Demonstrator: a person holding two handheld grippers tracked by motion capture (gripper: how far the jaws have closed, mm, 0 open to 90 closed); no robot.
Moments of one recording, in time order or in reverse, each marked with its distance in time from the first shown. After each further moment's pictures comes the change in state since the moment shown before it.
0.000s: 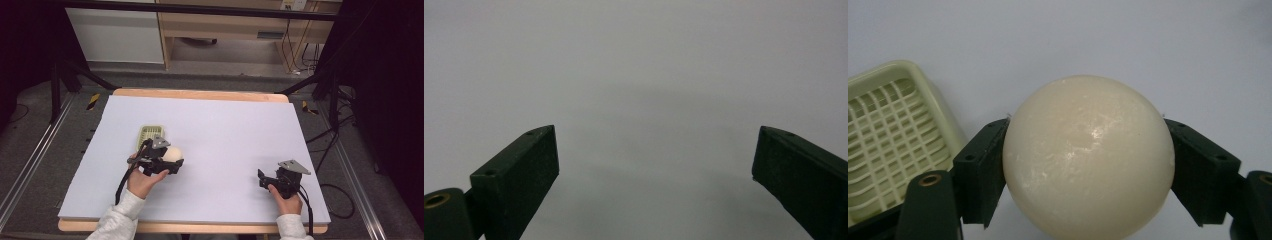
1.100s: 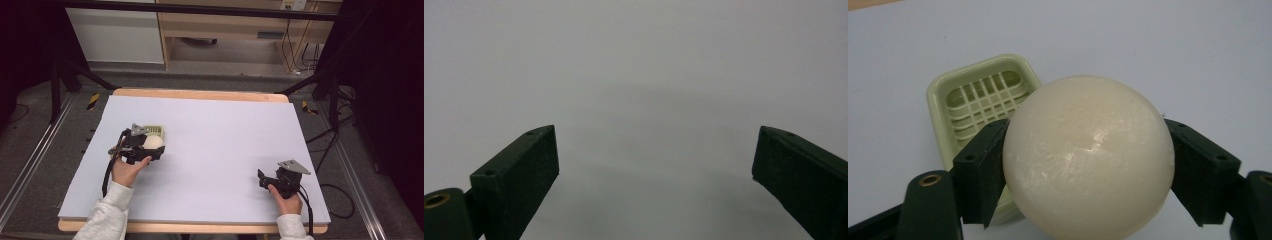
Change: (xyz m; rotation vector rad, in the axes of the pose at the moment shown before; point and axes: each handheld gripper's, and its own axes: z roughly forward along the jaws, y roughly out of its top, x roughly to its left) left arm 0.057 -0.002 -0.009 -0.023 0.107 -0.111; right arm 0.000 0.000 0.000 0.001 0.002 0.000
